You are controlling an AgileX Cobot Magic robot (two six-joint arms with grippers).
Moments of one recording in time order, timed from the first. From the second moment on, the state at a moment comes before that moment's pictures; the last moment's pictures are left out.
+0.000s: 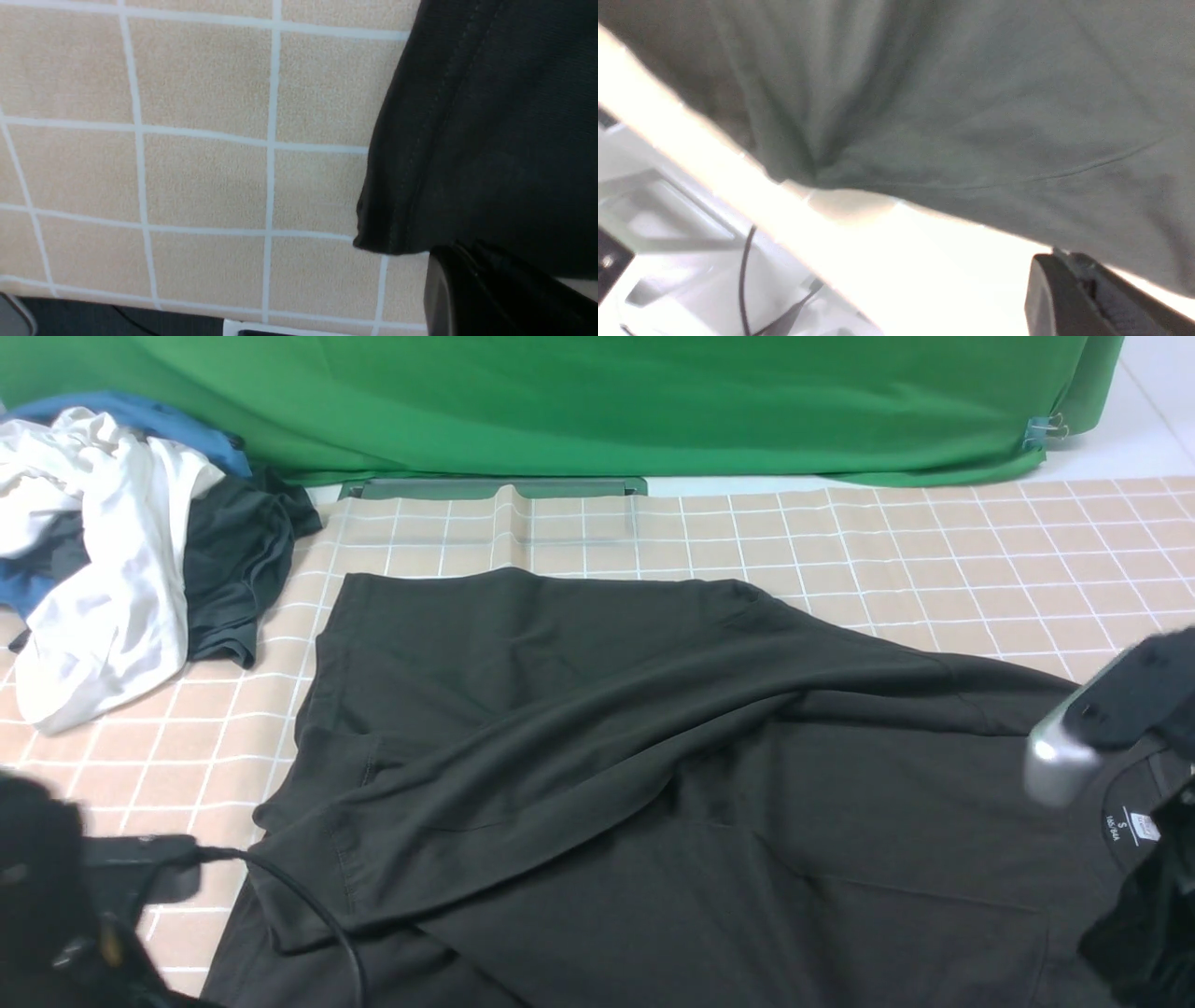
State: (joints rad) right arm 0.42 1.12 -0.84 0.15 1.16 -0.25; left arm -0.29 1.15 -0.54 0.01 1.10 -0.34
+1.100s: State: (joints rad) right arm 0.70 1.26 -0.74 0.16 0.86 -0.18; left arm 0.00 1.26 -0.52 -0.12 1.01 0.13
